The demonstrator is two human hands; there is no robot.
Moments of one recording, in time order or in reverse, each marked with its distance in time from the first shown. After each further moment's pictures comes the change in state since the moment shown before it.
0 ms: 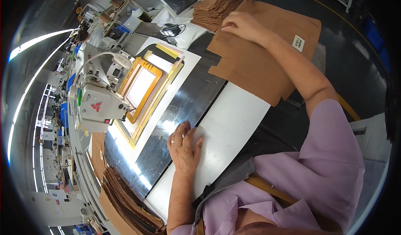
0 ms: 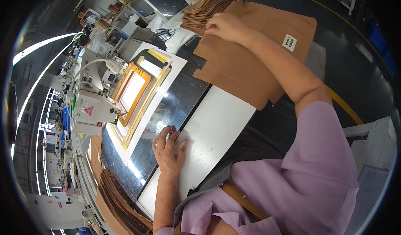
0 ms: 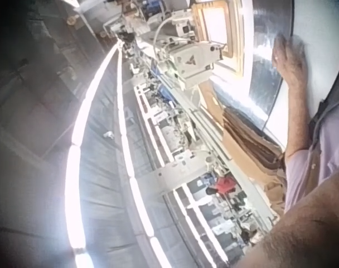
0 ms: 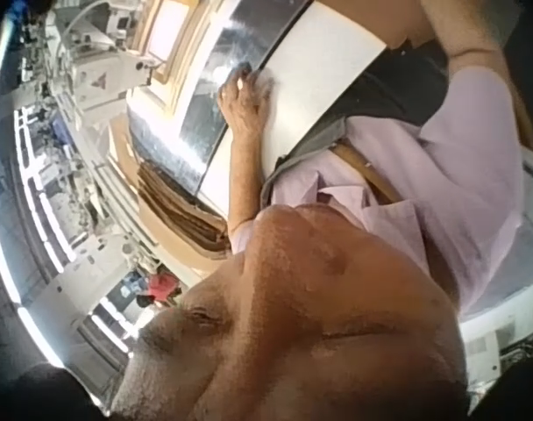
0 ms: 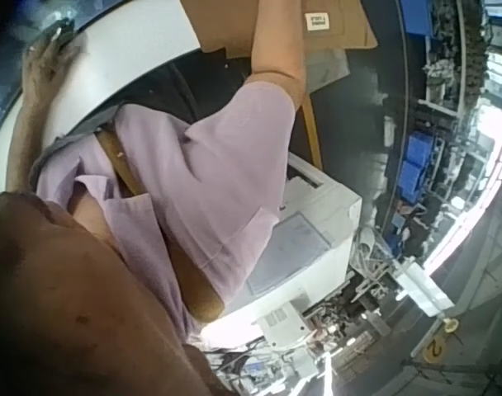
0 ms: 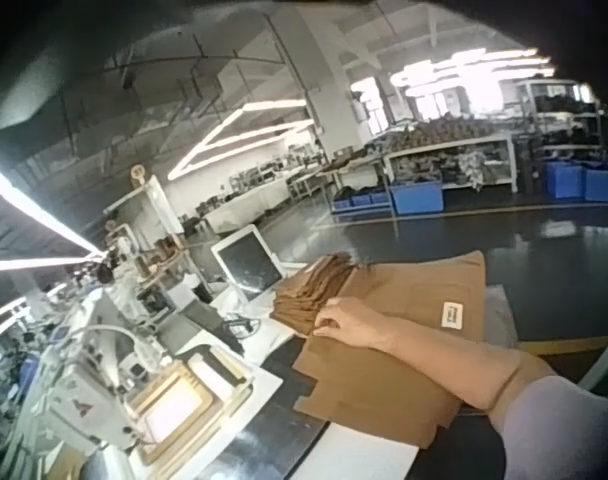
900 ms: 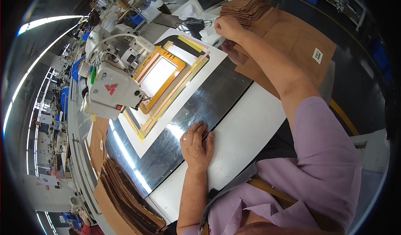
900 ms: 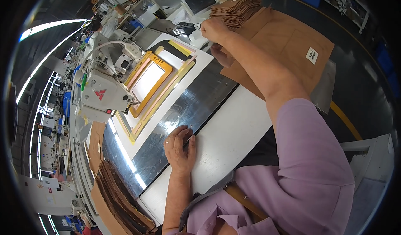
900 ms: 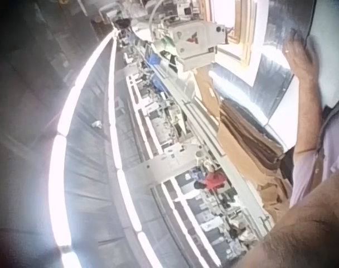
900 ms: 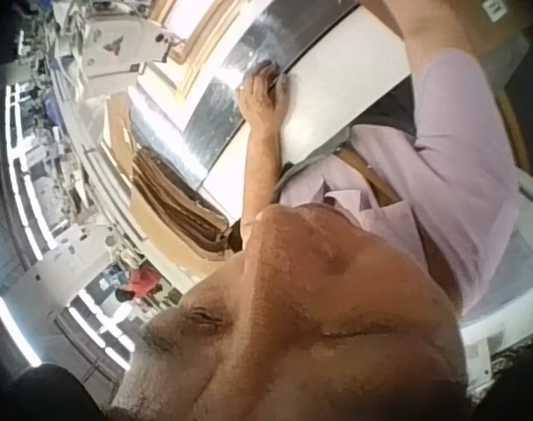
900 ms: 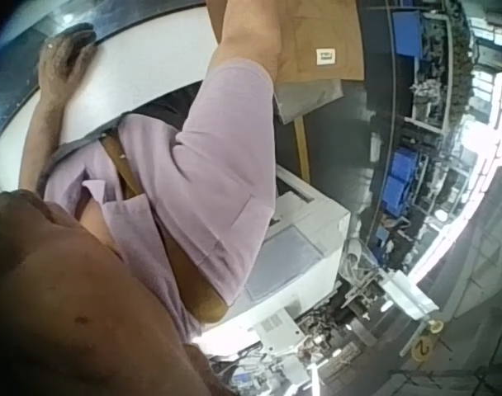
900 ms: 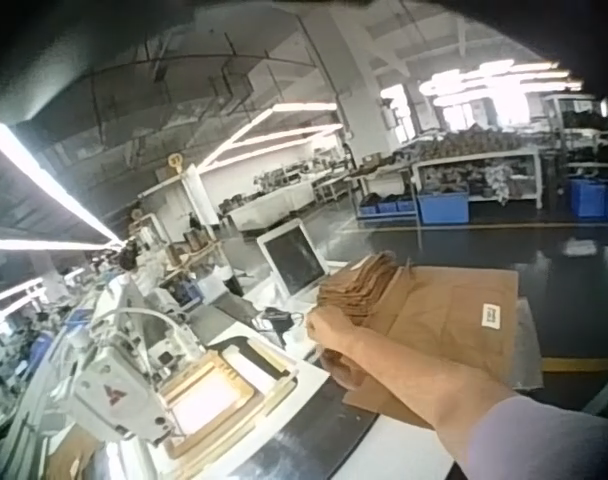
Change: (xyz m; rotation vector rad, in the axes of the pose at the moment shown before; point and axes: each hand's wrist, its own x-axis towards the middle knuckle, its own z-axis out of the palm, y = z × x) left_hand -0.011 -0.021 0.007 -0.136 0.231 -0.134; right_hand 0.105 -0.037 0.128 -0.198 -0.059 0.078
